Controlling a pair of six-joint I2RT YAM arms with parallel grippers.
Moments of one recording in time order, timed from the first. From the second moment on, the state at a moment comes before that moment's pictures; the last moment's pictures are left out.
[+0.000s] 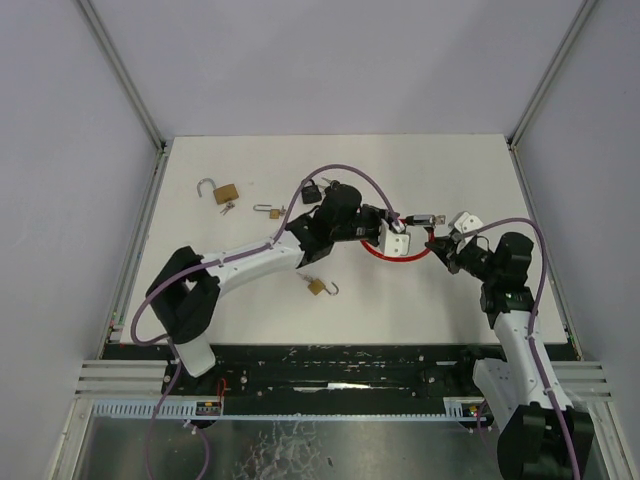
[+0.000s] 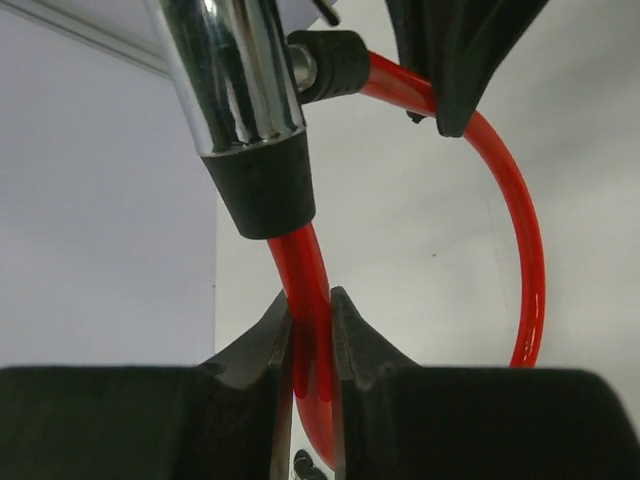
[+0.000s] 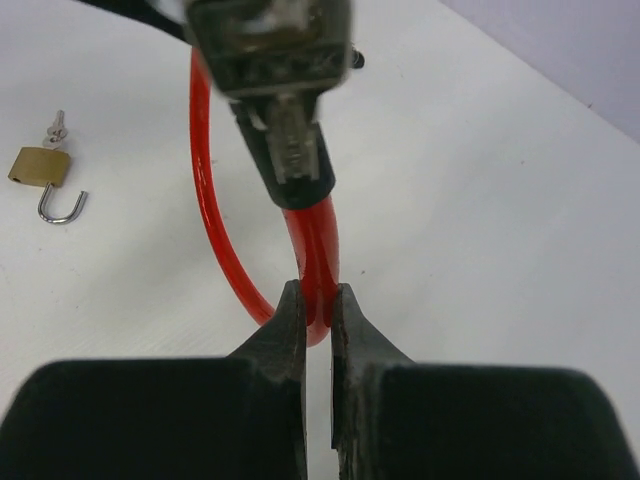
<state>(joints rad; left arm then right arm) -0.88 1.73 1.23 0.20 0.38 1.00 -0.10 0.82 0.42 0.08 -0.85 -0.41</state>
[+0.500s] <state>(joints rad) -0.87 1.83 1.44 -0.02 0.31 0.90 -0.10 0.73 0.41 0.09 -0.76 -0.39</state>
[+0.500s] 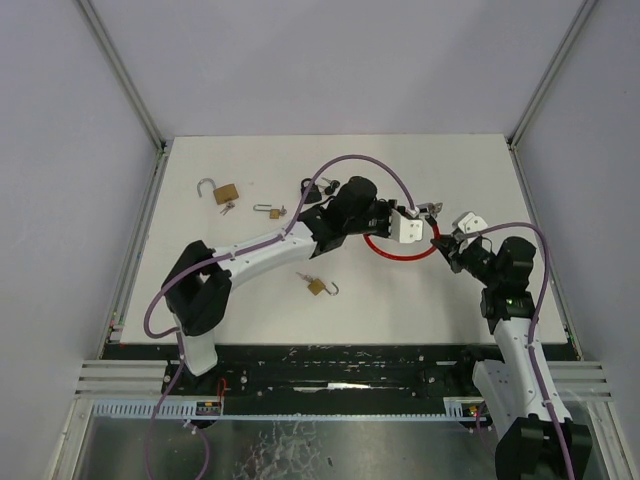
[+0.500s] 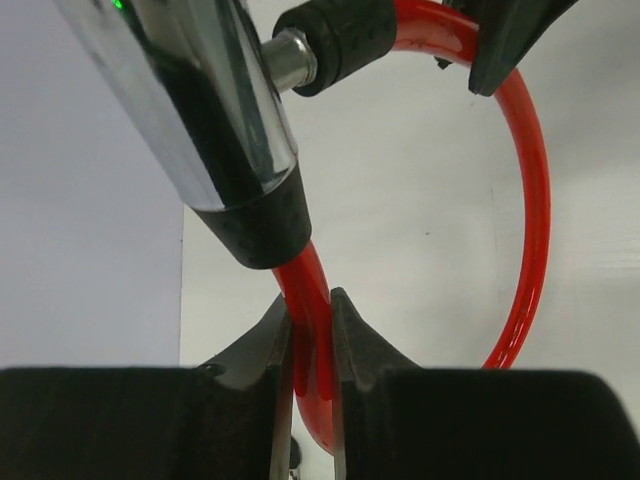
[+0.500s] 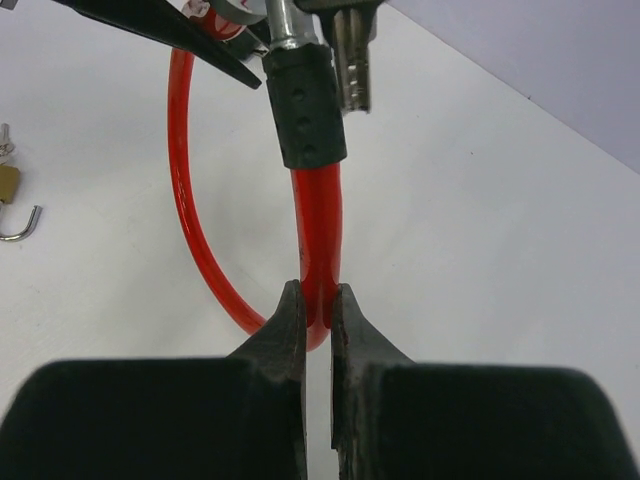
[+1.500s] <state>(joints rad) -0.92 1.82 1.34 0.09 0.10 0.93 -0.10 0.69 0.58 -0.27 -0.80 -0.33</state>
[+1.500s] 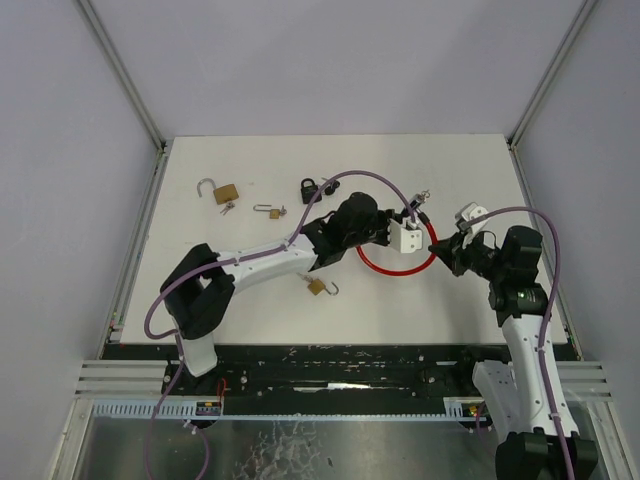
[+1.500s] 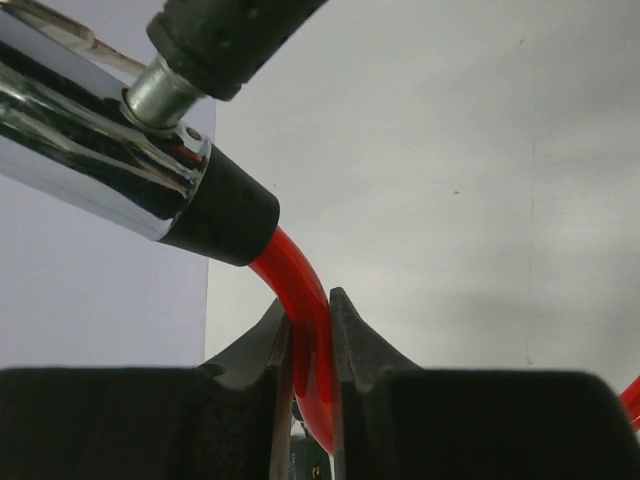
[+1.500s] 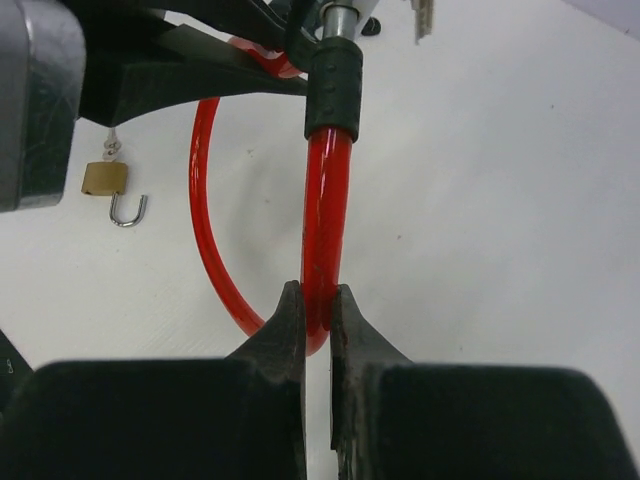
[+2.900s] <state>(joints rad) -0.76 1.76 1.36 0.01 0.75 0.75 -0.09 0.85 0.66 -0.30 -0.84 -0.47</state>
